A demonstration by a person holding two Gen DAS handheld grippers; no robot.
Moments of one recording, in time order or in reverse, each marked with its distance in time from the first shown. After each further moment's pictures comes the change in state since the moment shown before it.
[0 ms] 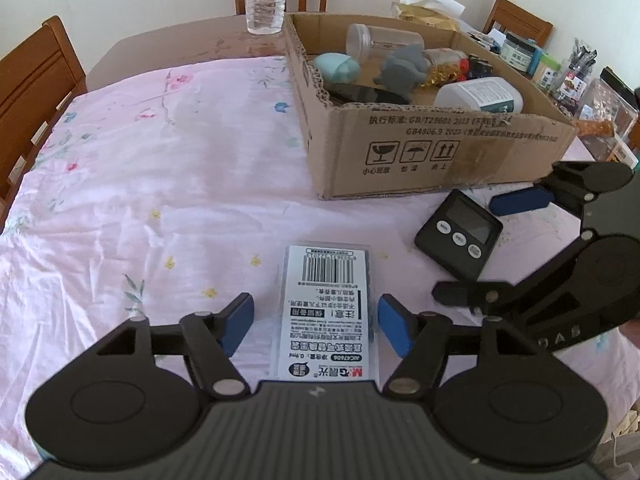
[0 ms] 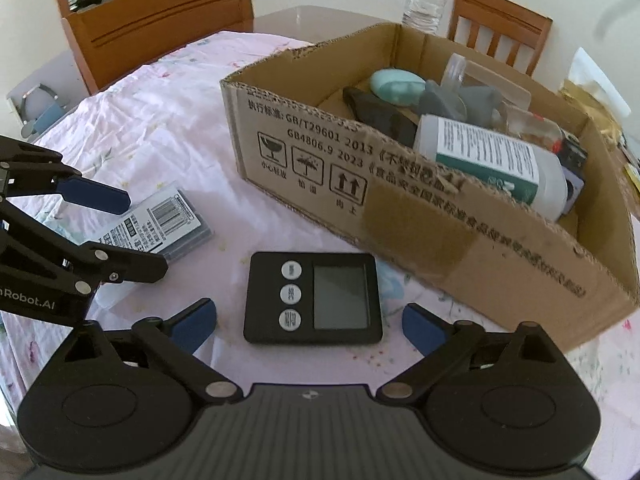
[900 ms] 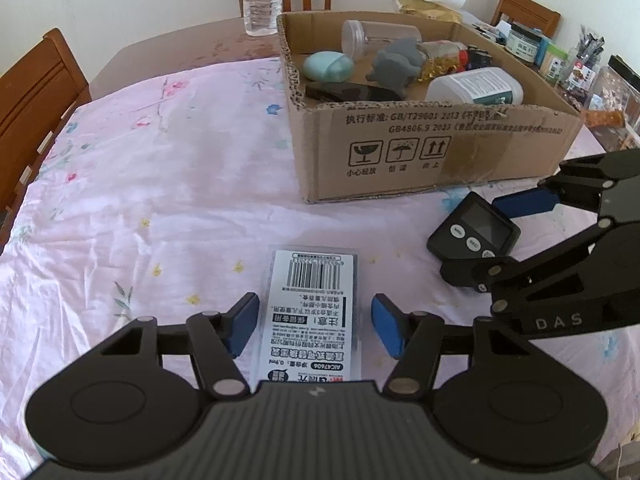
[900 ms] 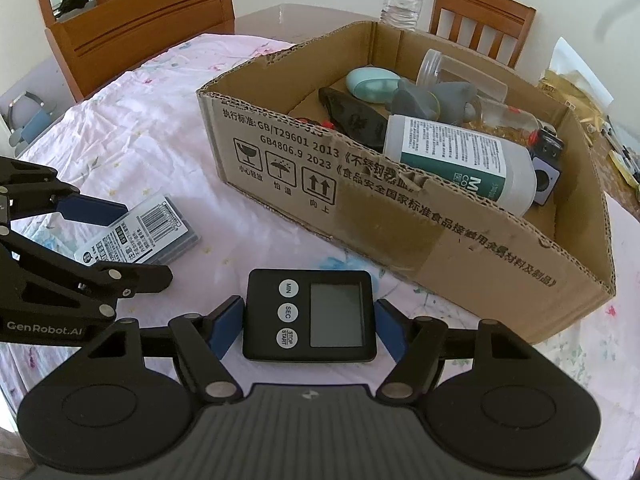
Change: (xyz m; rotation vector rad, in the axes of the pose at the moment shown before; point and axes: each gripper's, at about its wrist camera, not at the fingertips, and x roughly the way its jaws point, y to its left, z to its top) left arm 0.004 -0.021 0.004 0.012 0.000 0.063; right arm -0.010 -0.008 0.000 0.045 0.019 -0.034
